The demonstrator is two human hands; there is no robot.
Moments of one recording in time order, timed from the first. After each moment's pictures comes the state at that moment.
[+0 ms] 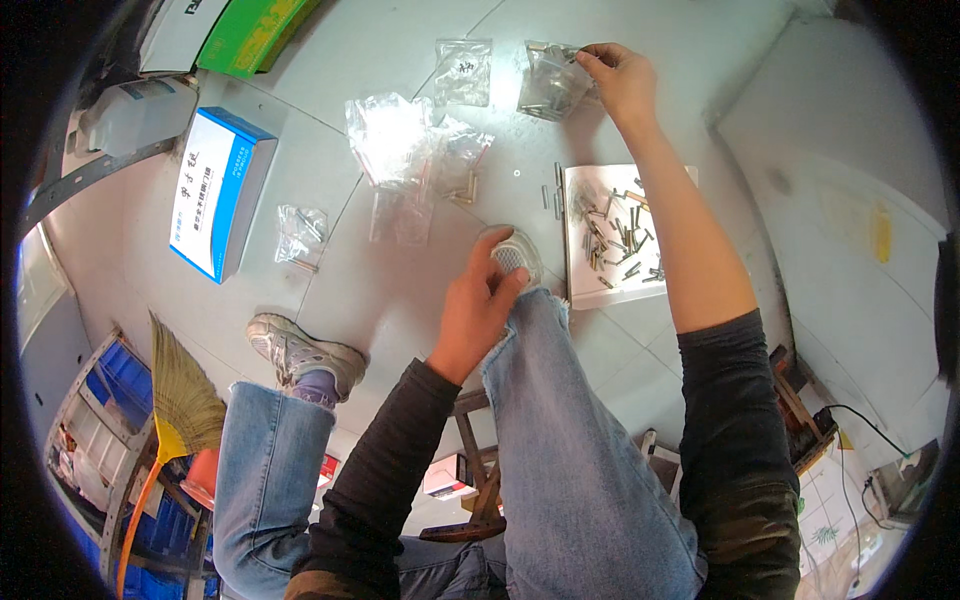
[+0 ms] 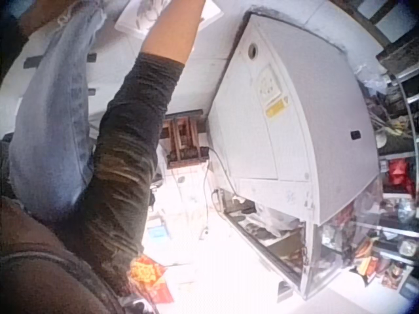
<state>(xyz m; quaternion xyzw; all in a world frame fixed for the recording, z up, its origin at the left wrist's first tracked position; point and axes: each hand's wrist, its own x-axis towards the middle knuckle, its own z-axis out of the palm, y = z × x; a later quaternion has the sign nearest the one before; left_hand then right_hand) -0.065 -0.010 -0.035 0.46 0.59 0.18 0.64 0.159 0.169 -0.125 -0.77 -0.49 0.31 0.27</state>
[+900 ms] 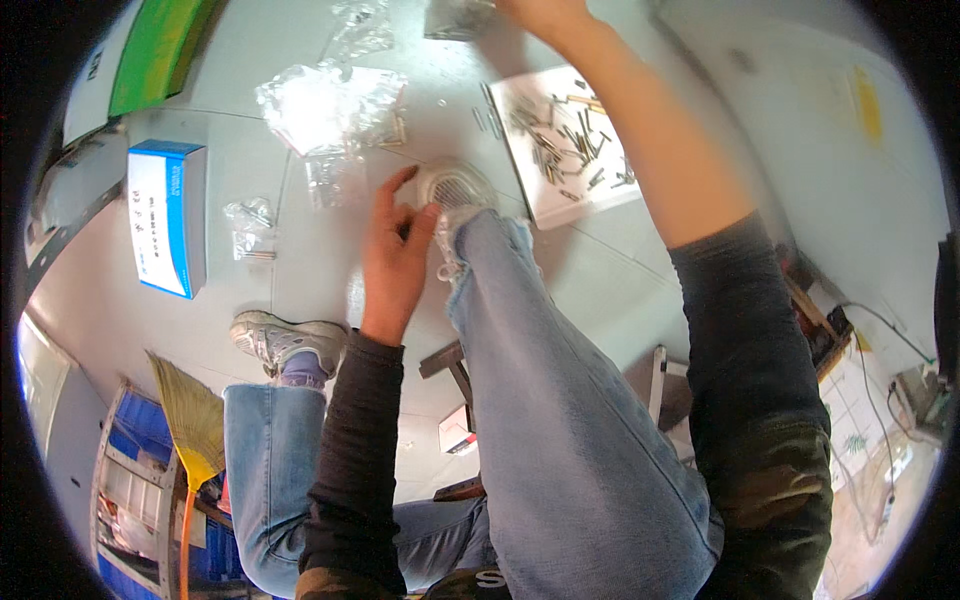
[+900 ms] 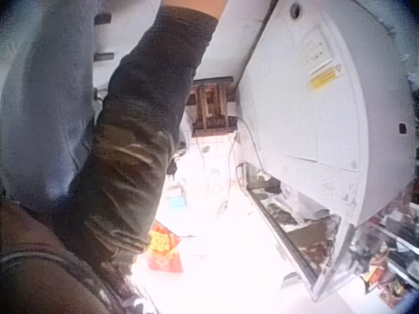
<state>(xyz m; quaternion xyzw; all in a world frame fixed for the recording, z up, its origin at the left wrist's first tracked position) -0.075 -0.012 -0.026 0.47 0.60 0.18 0.62 0.167 0.144 -0.077 -0.70 -0.69 0.12 0.15</state>
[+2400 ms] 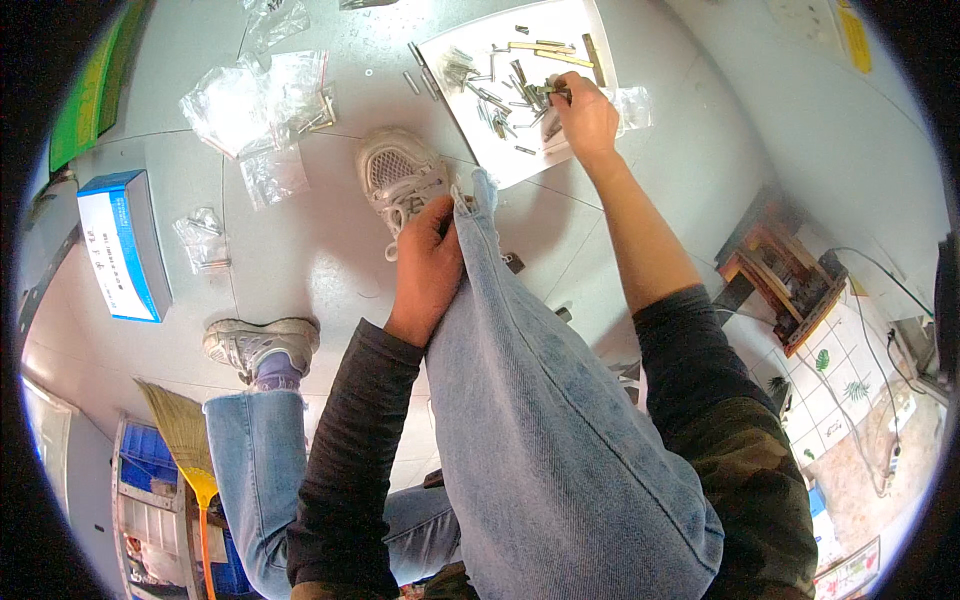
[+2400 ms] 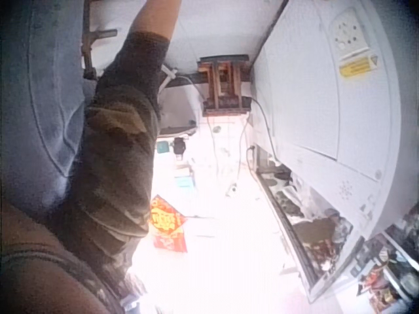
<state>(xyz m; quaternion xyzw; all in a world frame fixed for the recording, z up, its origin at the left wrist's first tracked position) -0.025 -0.077 -0.045 0.31 0.52 0.13 0.79 0.229 -0.083 -0.144 -0.84 -0.52 0.15 0.02</state>
